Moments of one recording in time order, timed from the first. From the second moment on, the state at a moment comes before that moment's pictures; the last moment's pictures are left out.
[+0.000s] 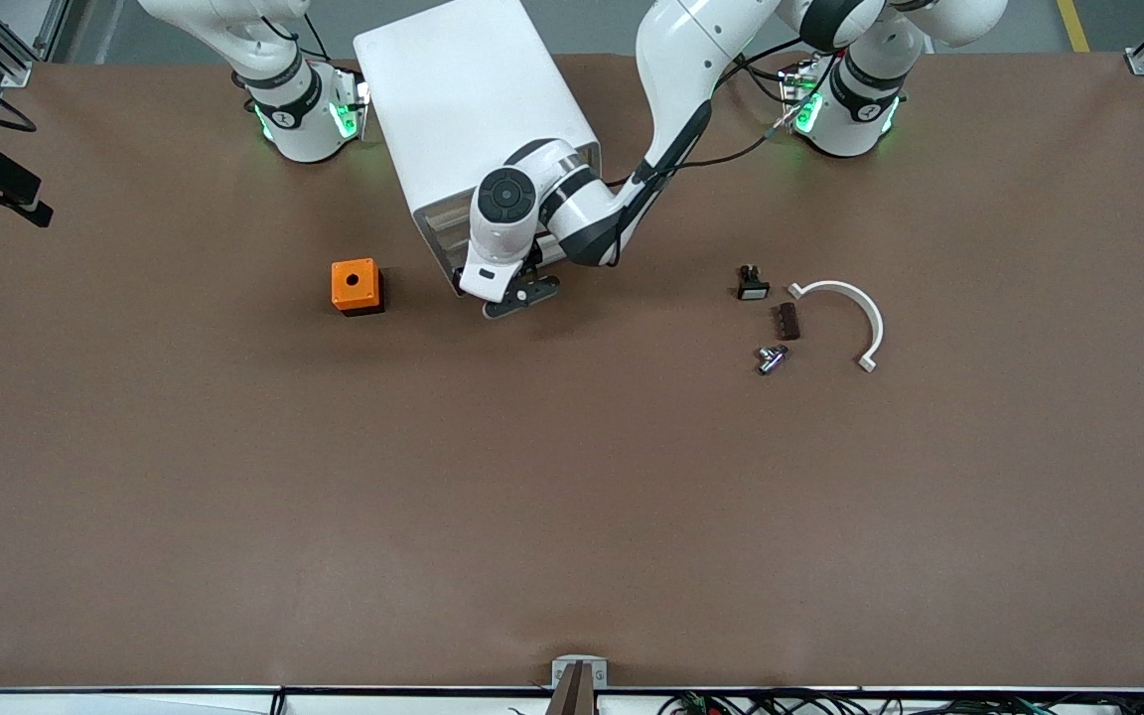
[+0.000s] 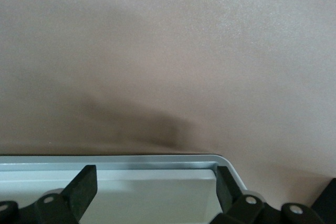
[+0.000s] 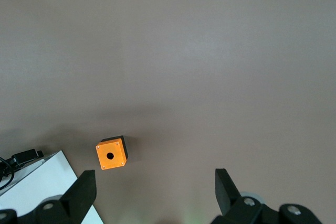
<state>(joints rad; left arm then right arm) -0.99 0.86 -0.07 -1.37 -0.26 2.29 -1.32 0.01 -0.10 -0.07 -1.57 -0.01 1.47 0.00</state>
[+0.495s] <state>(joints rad) -0.99 0.86 -0.07 -1.37 -0.28 2.31 -1.34 0.01 -0.10 -0.07 -1.57 -0.01 1.46 0.00</state>
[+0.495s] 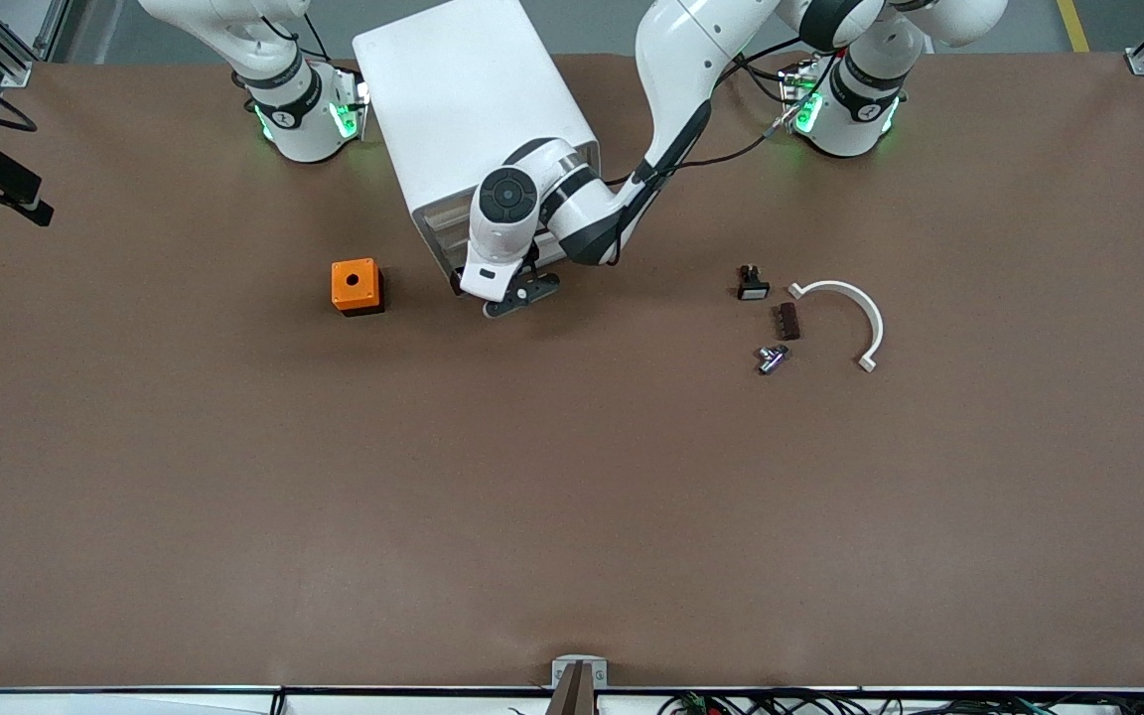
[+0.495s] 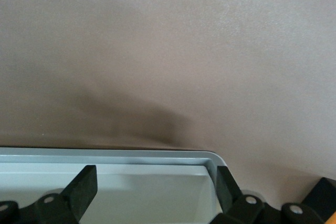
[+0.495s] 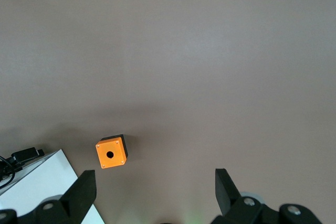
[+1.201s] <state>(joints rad) -0.66 0.78 -0.05 -1.35 -0.28 2.19 -0.80 0.01 -0.10 -0.07 -1.57 -0.01 1.46 0.00</state>
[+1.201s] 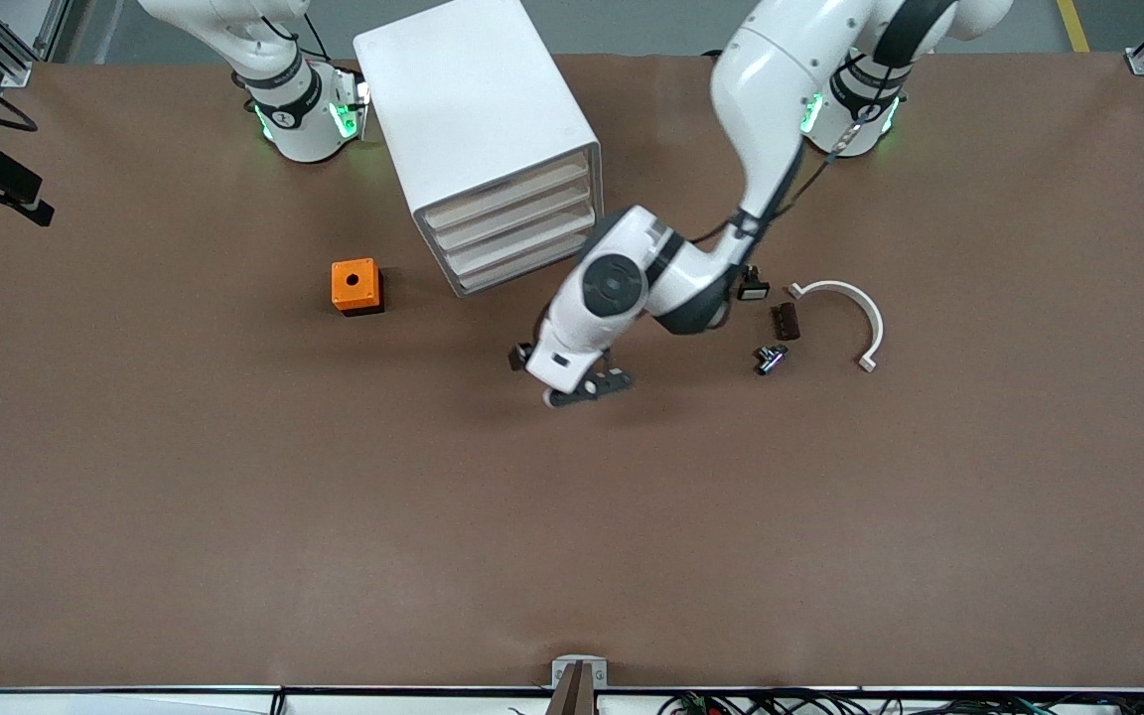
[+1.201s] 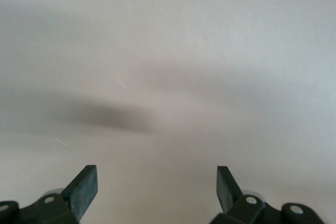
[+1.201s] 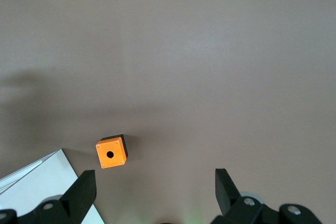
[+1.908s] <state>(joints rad) -0.40 0.66 -0.05 -1.35 -0.06 2.00 -0.44 0.01 -0.10 -0.07 -1.57 -0.01 1.46 0.00</state>
